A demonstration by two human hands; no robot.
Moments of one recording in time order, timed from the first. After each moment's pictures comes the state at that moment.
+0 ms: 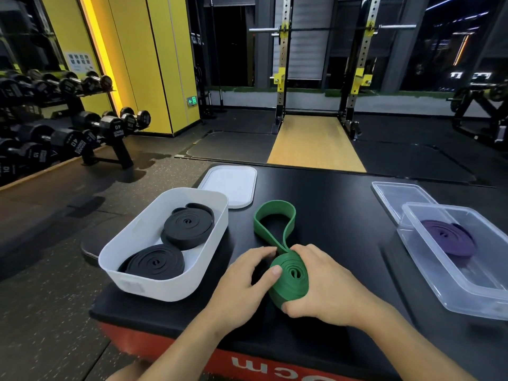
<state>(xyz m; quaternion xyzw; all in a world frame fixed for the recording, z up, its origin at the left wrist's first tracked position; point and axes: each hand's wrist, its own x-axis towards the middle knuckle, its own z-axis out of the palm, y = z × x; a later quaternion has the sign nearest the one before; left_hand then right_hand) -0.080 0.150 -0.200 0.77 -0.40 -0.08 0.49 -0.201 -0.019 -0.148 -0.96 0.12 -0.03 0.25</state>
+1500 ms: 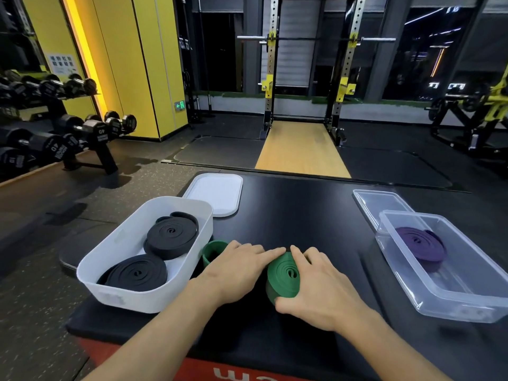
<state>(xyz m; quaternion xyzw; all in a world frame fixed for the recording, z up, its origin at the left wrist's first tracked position) -0.052 0.107 -0.149 0.82 -0.57 0.05 0.03 -0.209 -0.025 -0.140 -0.97 0.21 -0.03 0.14</state>
